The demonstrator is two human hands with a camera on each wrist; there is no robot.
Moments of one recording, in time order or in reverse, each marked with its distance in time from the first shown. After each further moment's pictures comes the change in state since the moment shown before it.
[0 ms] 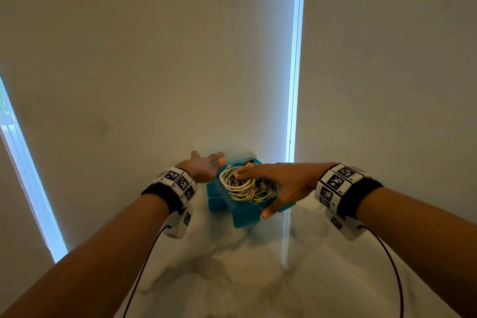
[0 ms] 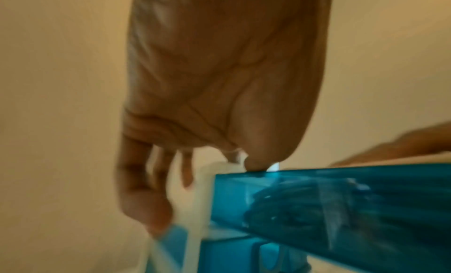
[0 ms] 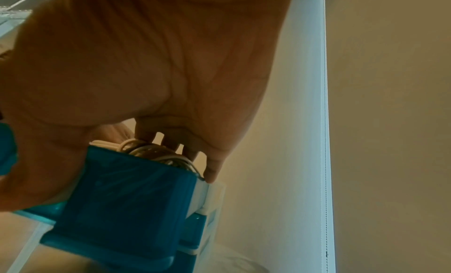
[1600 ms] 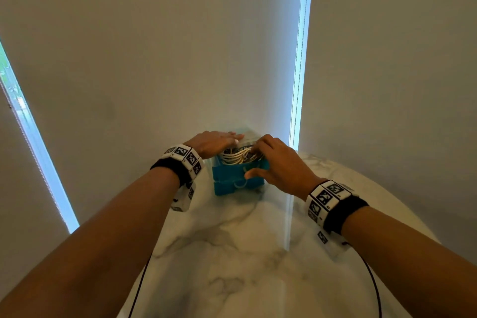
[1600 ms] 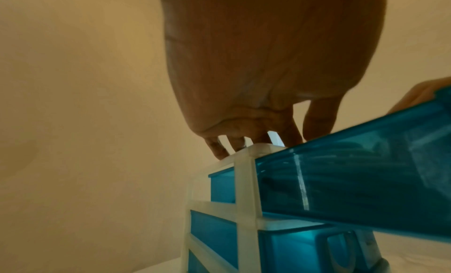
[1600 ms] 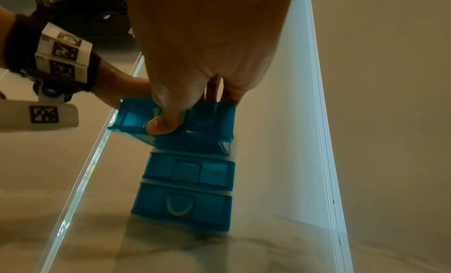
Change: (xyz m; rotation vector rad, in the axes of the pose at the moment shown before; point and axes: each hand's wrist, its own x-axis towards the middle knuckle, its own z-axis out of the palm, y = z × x) left_hand 0.000 0.008 -0.001 -0.033 0.028 0.267; right_hand 0.025 -0.012 0.070 -0.004 0.704 0.109
